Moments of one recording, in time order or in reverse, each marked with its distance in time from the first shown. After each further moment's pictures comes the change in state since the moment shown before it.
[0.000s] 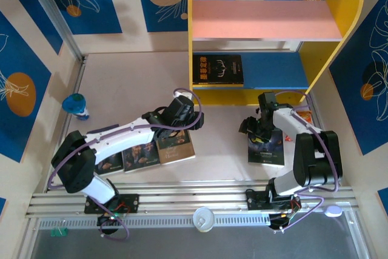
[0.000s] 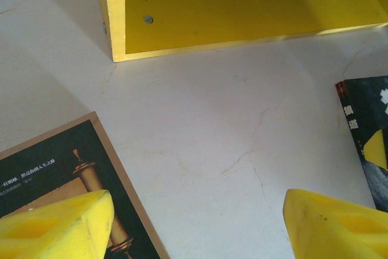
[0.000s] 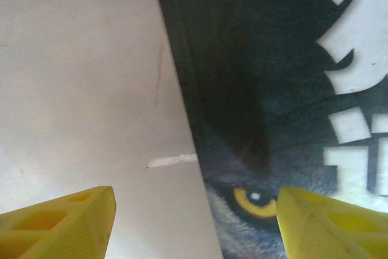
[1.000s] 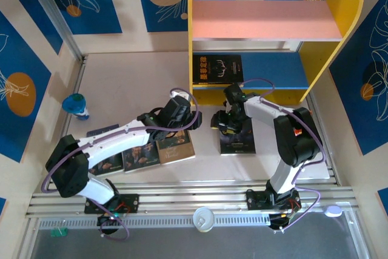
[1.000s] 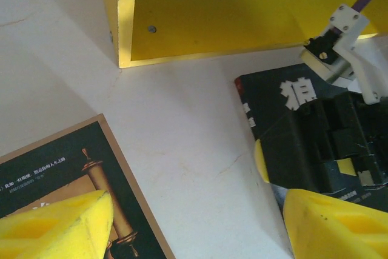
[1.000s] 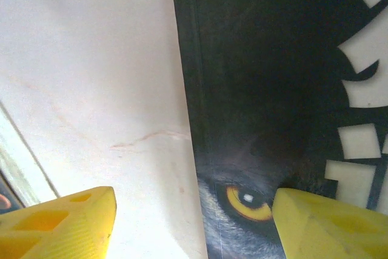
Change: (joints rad) left arm 0.000 -0.059 -0.024 -0.002 -0.009 -0.006; right arm 0.324 0.255 0.241 0.076 -0.095 0.094
